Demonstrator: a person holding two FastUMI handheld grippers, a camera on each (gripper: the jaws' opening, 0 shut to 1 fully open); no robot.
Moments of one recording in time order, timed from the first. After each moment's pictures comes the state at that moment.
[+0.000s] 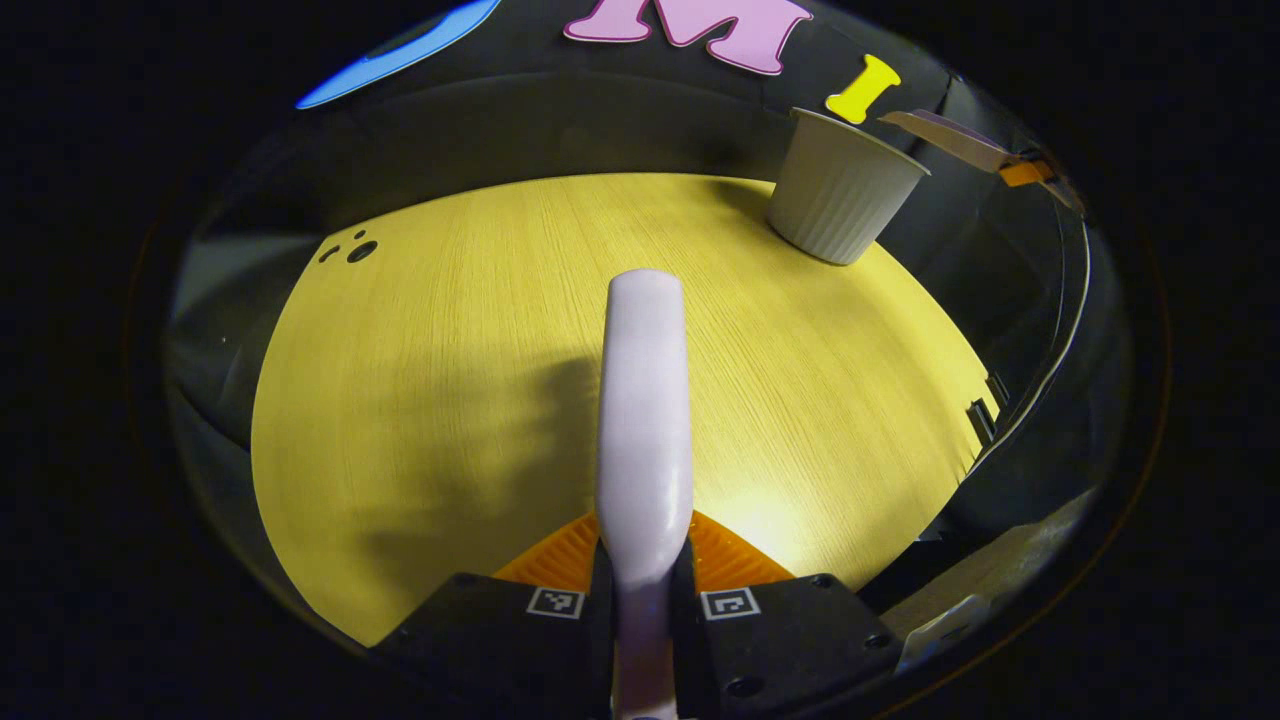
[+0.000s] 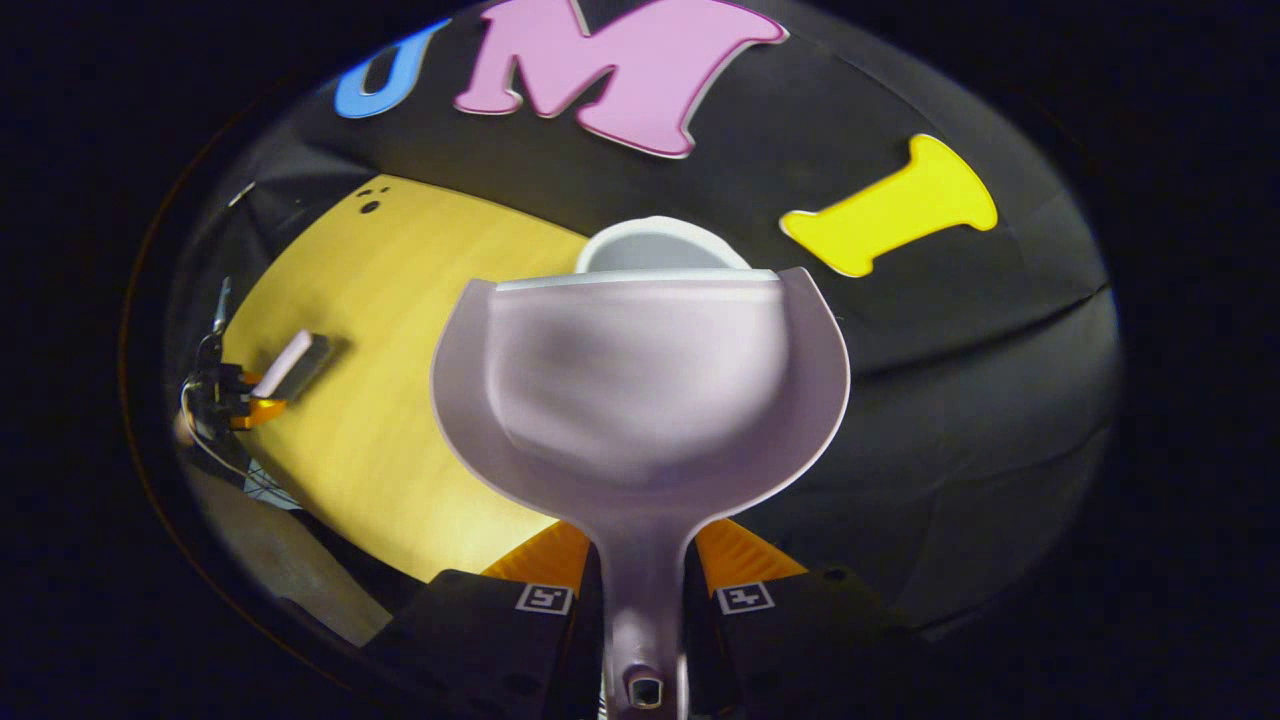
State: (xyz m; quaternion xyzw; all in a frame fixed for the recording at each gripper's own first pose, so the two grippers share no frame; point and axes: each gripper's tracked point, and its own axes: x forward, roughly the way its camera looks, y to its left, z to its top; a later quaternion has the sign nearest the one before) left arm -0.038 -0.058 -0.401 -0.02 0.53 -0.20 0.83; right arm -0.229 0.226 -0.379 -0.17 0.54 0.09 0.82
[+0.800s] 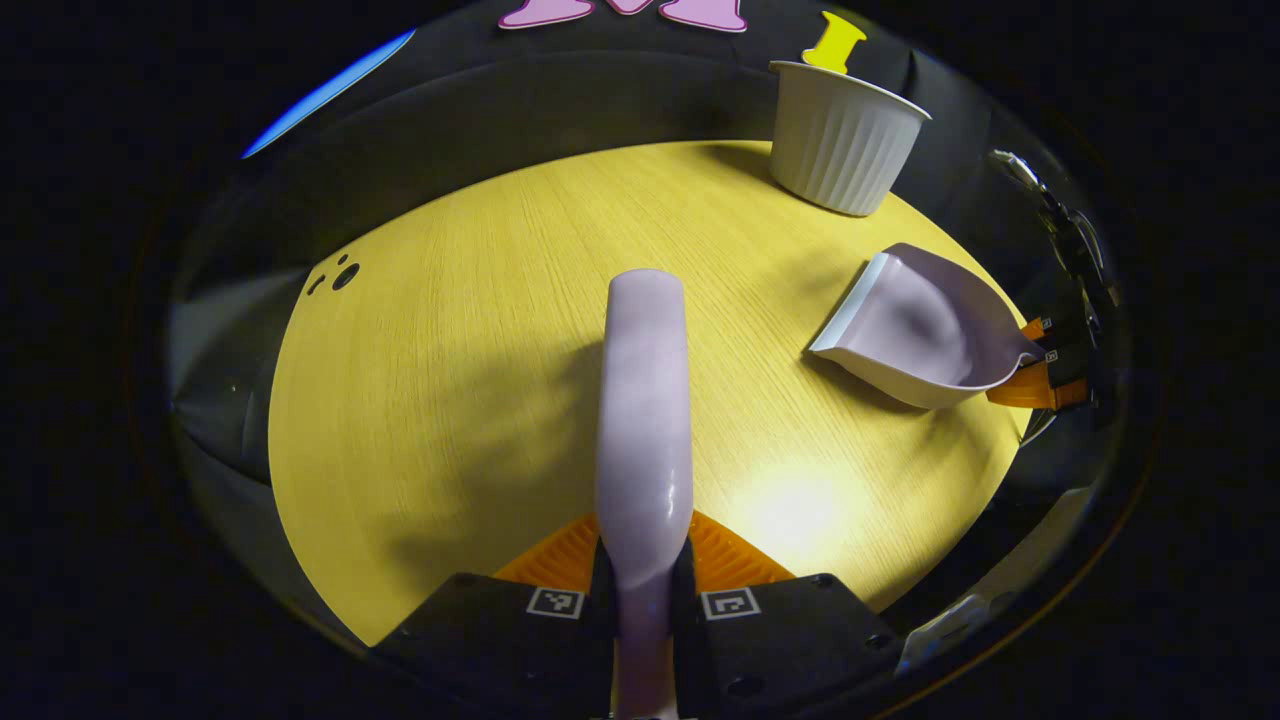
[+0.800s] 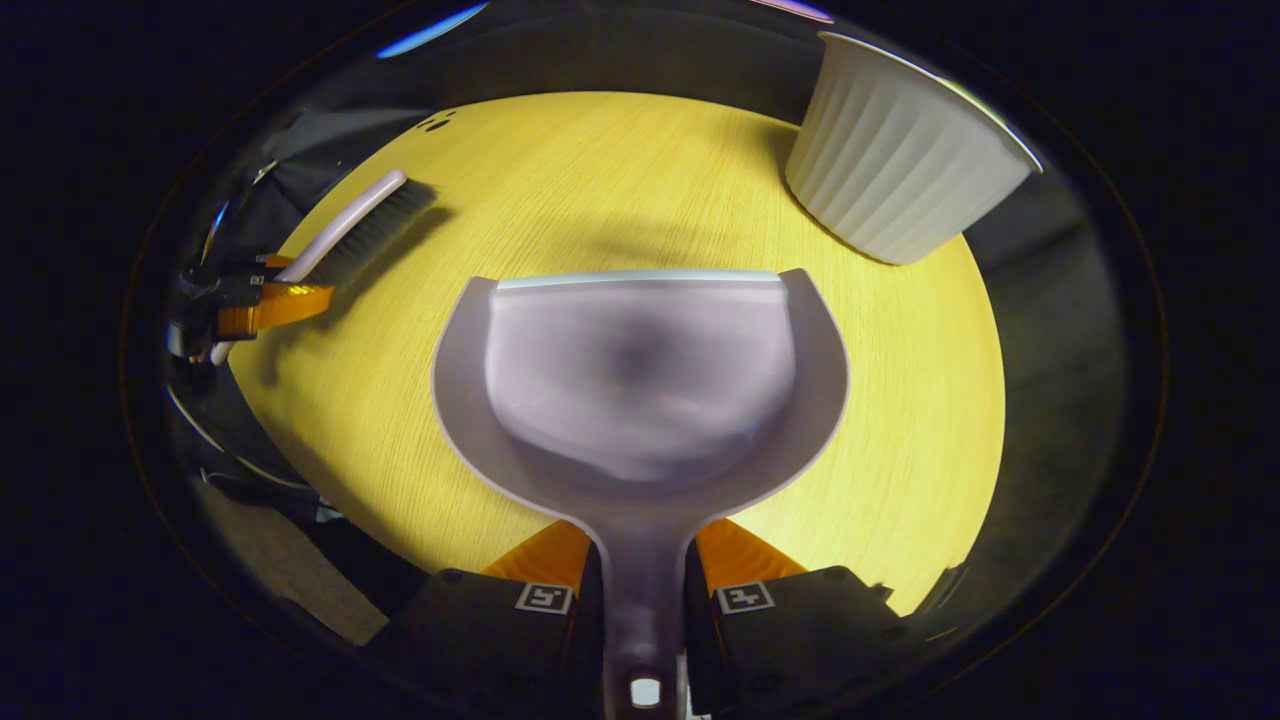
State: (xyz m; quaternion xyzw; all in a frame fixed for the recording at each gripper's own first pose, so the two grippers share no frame) left arm -0.018 -0.061 -0.443 0.06 0.55 -0.18 0.81; right arm -0.377 0.351 -0.601 -0.03 0.62 0.12 0.78
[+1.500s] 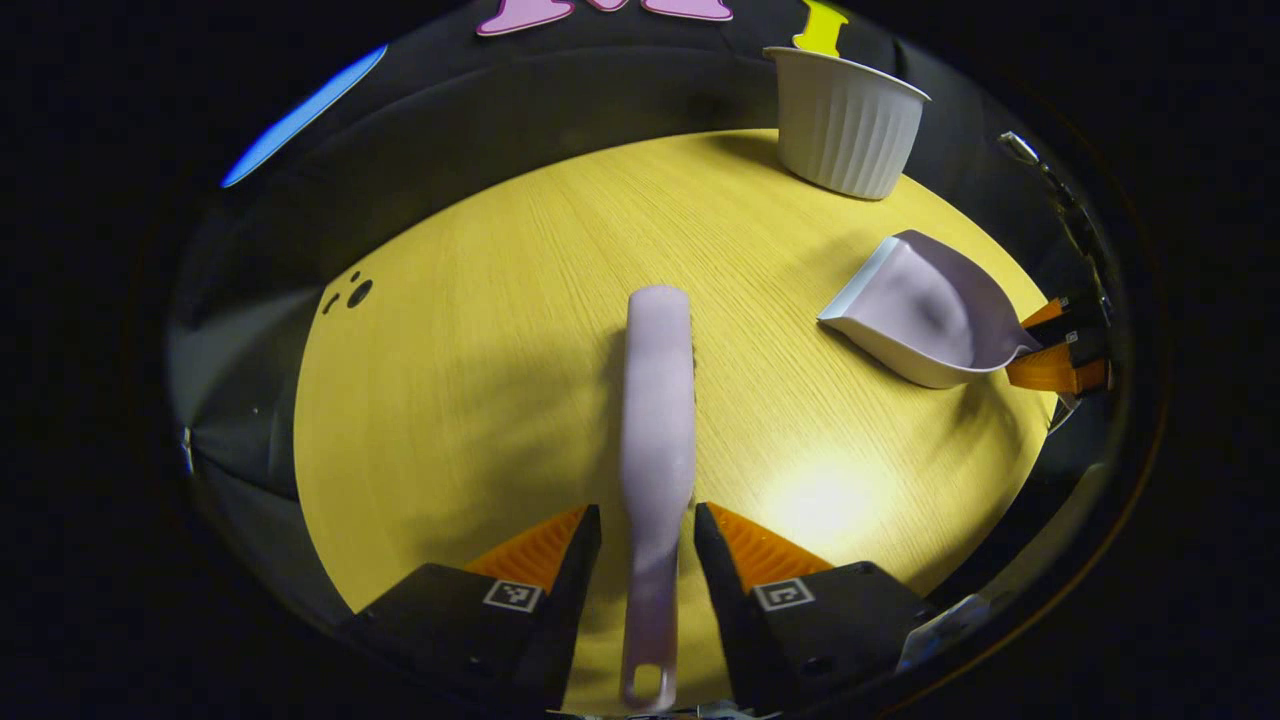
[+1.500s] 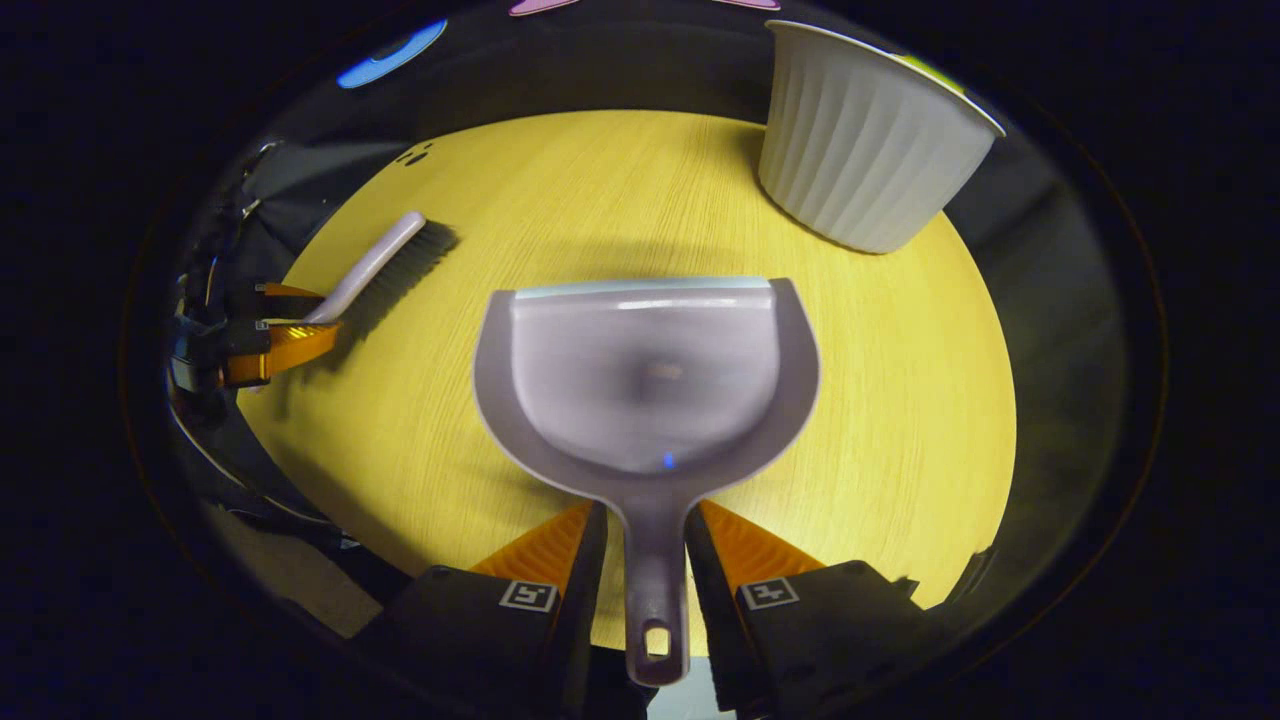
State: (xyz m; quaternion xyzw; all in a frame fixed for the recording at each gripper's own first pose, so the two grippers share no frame) left arm -0.010 -0.048 -0.431 0.11 0.54 -0.16 0.82; right arm -0.373 0.349 -0.578 0.01 0.59 0.10 0.80
